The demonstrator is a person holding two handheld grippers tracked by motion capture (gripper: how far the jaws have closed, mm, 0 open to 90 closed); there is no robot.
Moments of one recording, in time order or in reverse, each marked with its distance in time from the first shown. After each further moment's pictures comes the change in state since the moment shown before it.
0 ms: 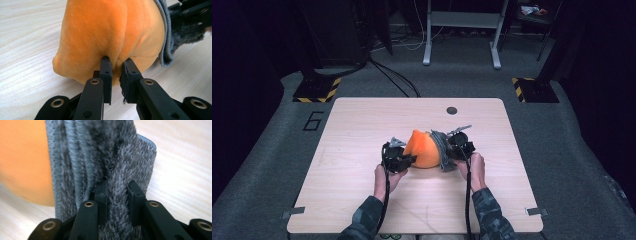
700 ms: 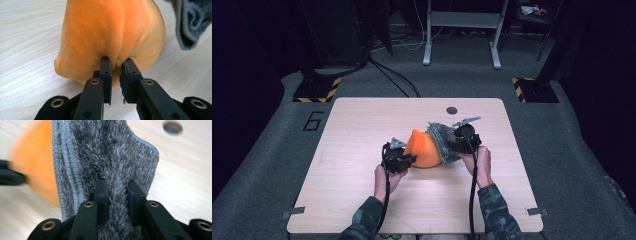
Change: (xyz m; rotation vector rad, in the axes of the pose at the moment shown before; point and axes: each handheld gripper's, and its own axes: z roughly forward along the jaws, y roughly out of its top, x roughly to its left) left arm -0.004 0.000 -0.002 -0.018 0.024 0.027; right arm -0.003 0.021 -0.047 -0.090 0.041 -0.009
